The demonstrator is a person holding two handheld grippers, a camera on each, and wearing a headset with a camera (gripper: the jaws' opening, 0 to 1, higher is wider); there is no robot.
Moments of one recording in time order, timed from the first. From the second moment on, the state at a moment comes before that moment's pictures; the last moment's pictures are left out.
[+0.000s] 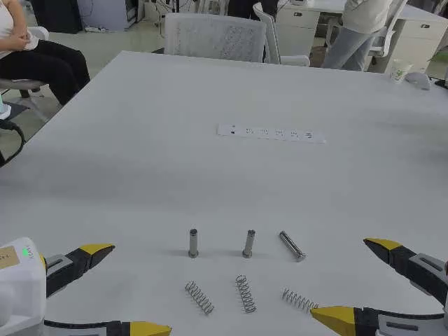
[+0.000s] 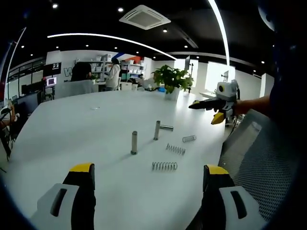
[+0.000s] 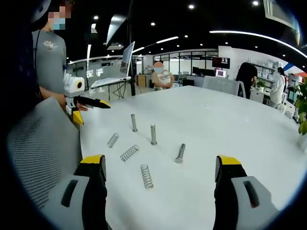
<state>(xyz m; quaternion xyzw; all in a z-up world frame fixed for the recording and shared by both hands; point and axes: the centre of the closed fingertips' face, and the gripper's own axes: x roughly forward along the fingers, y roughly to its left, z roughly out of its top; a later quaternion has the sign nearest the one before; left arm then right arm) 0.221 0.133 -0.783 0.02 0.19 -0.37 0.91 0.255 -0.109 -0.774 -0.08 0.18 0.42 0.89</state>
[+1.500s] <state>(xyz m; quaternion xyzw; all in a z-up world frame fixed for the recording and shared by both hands) 0.229 0.130 -0.785 0.02 0.19 -0.37 0.91 0.264 -0.114 -0.778 -0.09 0.20 0.41 0.89</state>
